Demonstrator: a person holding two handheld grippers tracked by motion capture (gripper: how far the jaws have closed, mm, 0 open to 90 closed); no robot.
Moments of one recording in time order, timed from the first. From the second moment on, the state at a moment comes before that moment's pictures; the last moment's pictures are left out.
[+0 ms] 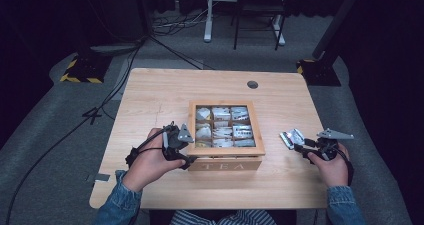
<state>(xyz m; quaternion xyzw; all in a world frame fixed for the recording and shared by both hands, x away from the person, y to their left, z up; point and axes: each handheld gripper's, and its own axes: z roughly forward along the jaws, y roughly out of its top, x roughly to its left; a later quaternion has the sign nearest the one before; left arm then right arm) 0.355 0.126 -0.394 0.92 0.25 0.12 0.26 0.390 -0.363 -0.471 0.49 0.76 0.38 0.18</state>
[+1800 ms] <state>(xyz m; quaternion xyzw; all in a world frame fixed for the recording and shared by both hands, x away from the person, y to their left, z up) 0.323 0.213 -0.394 0.85 0.36 0.17 0.35 0.413 -0.354 -0.463 0.46 0.77 0.41 0.17</state>
